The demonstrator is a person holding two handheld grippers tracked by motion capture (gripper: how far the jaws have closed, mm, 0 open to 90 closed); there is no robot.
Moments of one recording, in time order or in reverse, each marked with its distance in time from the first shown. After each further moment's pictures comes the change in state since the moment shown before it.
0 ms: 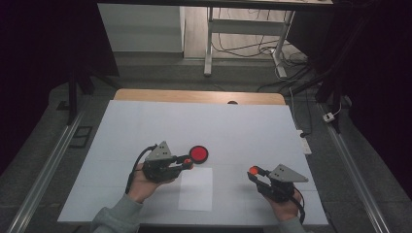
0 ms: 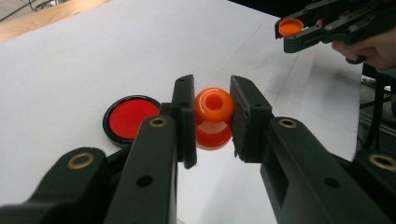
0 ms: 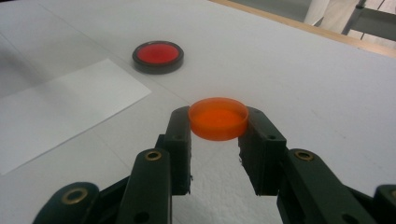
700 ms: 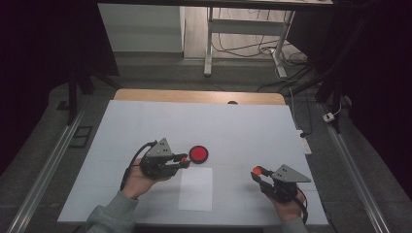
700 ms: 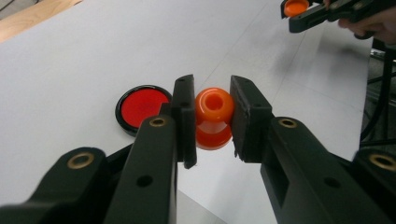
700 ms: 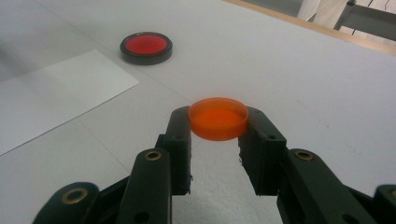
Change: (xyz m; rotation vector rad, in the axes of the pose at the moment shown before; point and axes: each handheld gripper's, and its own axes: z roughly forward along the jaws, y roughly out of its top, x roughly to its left) left arm 0.004 0.012 -0.007 0.097 0.014 0.051; right arm -0.006 -0.004 -0.004 0.015 -0.022 -0.006
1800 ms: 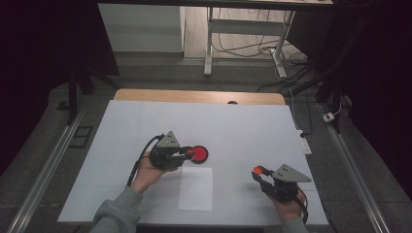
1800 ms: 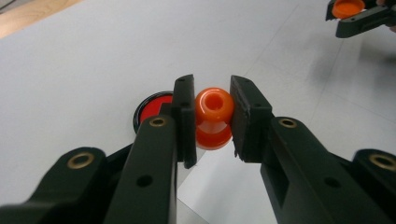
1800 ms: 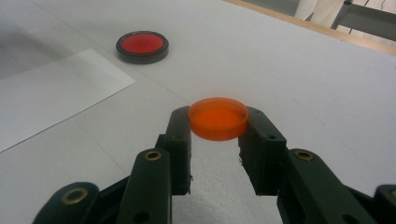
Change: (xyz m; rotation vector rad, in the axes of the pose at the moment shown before) left arm 0.028 0.002 0.038 -0.001 0.029 -0.052; right arm -0.002 -0.001 0.001 0.010 -0.010 0.002
